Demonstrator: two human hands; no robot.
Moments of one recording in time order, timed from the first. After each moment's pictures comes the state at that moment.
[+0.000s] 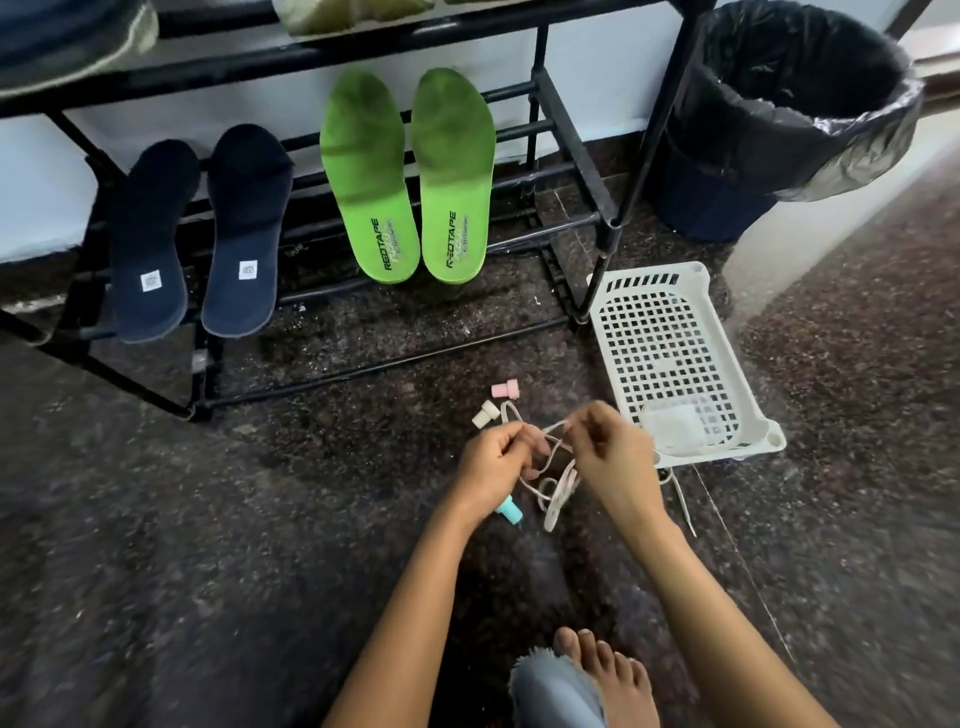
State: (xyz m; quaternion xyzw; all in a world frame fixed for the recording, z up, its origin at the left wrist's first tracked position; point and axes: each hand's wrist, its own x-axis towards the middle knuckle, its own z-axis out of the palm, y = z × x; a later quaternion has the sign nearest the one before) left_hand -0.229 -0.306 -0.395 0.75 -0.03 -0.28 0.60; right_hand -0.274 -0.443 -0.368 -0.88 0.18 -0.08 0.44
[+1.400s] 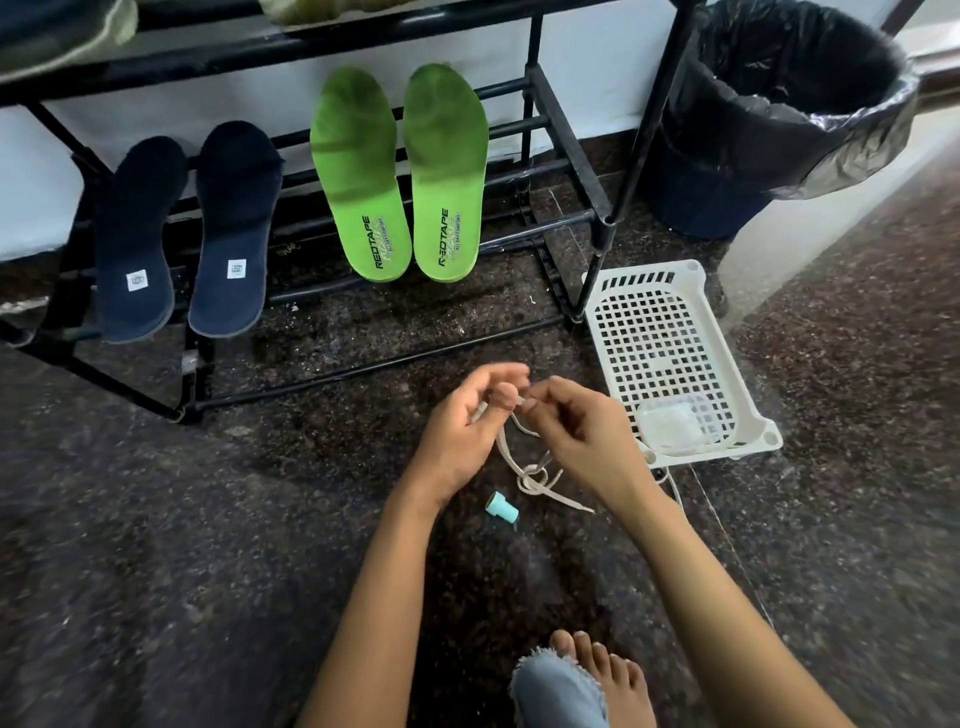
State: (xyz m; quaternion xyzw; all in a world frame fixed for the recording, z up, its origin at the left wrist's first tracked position) left_hand -0.207 -0.284 -0.346 0.75 -0.11 -0.21 0.62; right_hand -0.256 -0.430 -0.328 -0.85 0.06 -0.03 0.52
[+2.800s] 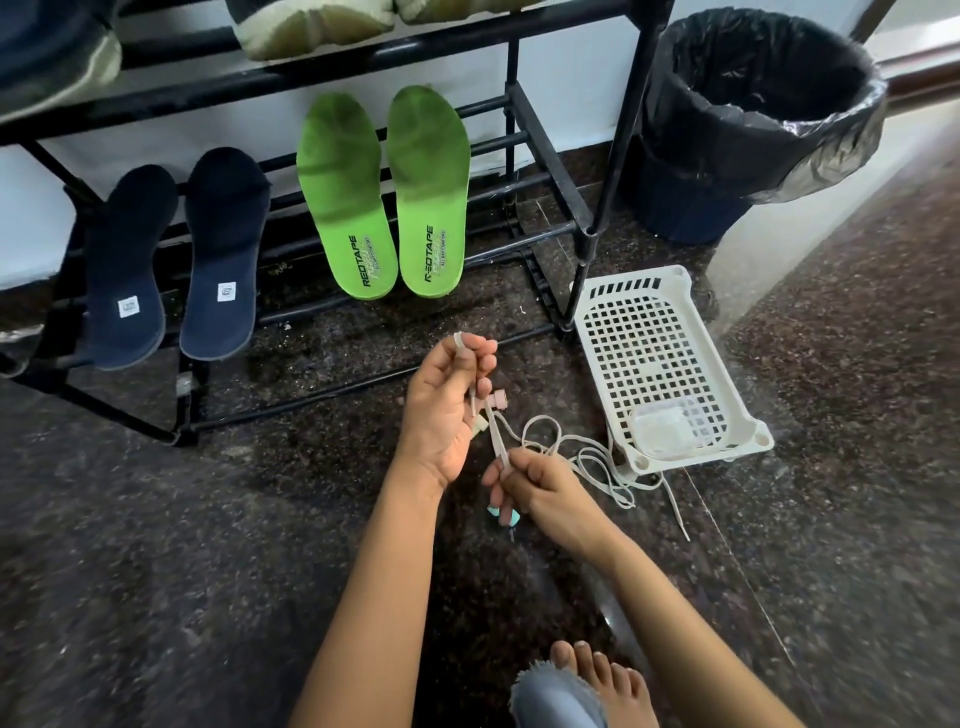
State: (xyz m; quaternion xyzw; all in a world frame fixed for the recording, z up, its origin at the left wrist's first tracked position) left_hand -0.184 -0.305 -0.324 0.47 0.07 -0.19 0.86; right_hand -0.278 -0.410 -0.382 -0.71 0.09 0.17 0.68
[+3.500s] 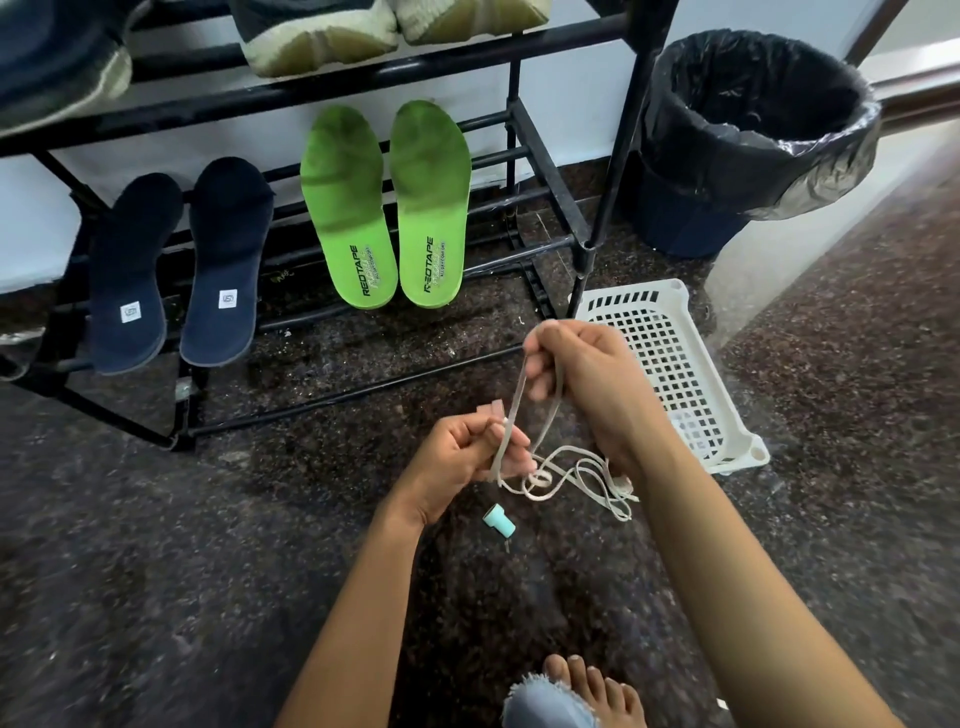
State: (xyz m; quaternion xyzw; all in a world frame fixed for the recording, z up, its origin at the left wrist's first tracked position) left_hand -0.208 -0.286 -0.352 0.60 -0.05 -0.35 0.72; right_hand -0.215 -0.441 -0.253 -0.67 0.14 0.03 0.73
